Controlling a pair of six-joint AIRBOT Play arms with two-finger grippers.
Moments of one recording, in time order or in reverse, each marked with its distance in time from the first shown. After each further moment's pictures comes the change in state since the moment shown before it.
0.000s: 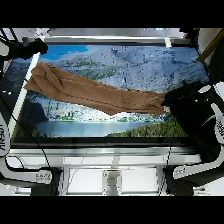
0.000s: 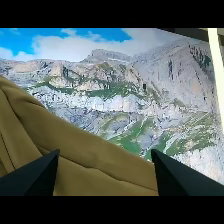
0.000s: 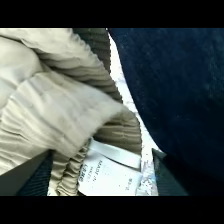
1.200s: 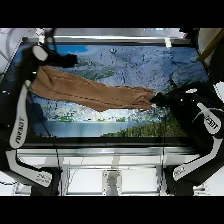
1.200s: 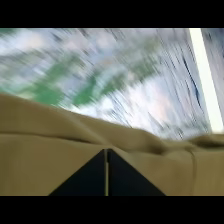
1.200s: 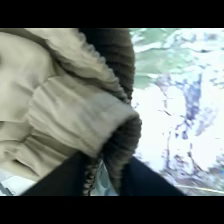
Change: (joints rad) left arm -0.269 -0.146 -0.002 -0.011 -0.072 0.000; right arm 0.111 -0.154 0.001 0.397 -0.058 -0.212
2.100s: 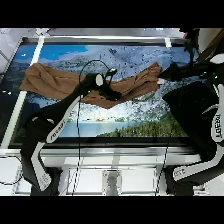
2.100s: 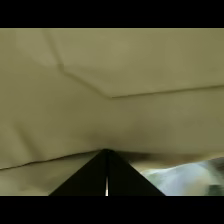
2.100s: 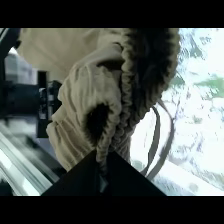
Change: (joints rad) left arm -0.412 -0.265 0.000 -0.095 -0.100 -0.003; right arm 0.008 0.126 0.547 -0.051 0.441 0.227
